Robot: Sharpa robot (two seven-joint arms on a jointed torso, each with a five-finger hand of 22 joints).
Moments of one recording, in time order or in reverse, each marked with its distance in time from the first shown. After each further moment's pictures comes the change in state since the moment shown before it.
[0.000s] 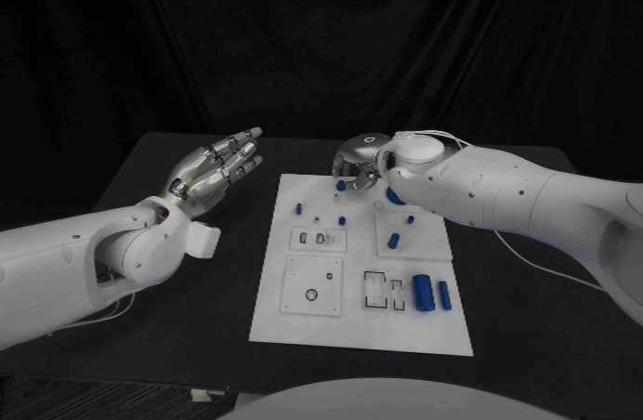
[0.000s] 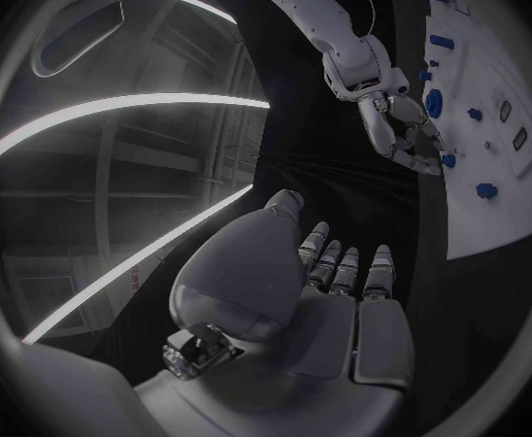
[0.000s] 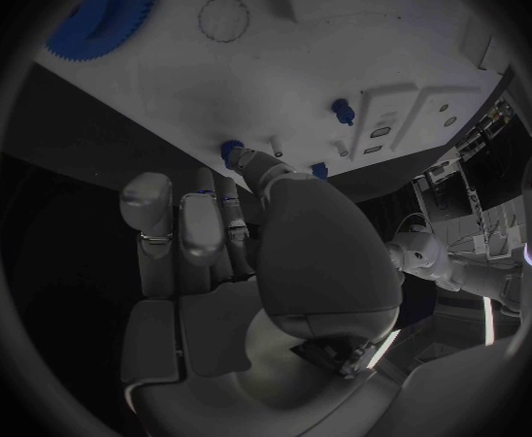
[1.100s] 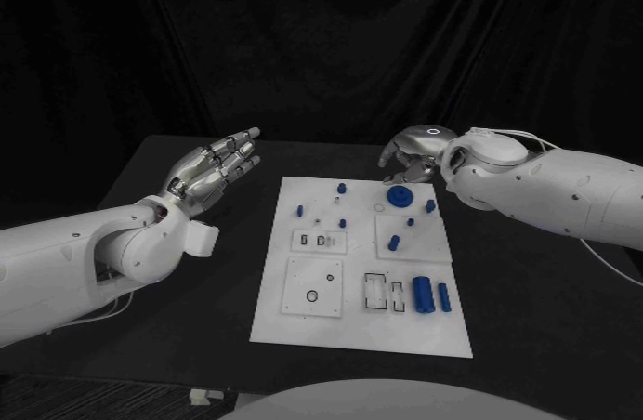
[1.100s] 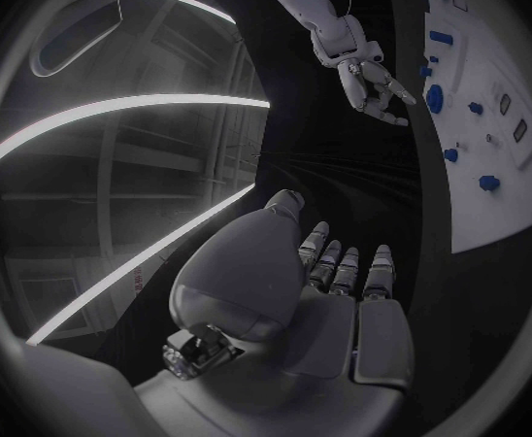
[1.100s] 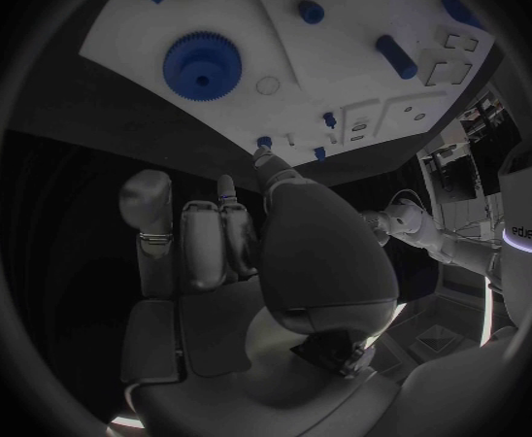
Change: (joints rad) left arm 0.000 -0.010 0.000 -0.012 0.000 0.003 0.000; left_hand 0.000 0.000 0.003 -0.003 0.004 0.004 0.004 0.000 0.000 0.000 0.000 0.000 0.000 0.000 0.000 0.000 0.000 0.000 0.000 0.000 0.000 0.000; right arm 0.042 -0.337 0.000 0.300 0.070 -0.104 -0.011; right_hand -0.046 0.059 -0.233 0.116 -0.214 0.035 0.032 0.025 -0.073 0.447 -0.077 1.247 1.145 0.025 -0.022 0.132 0.246 -0.016 0.035 -0.022 -0.024 0.100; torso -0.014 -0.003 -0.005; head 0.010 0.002
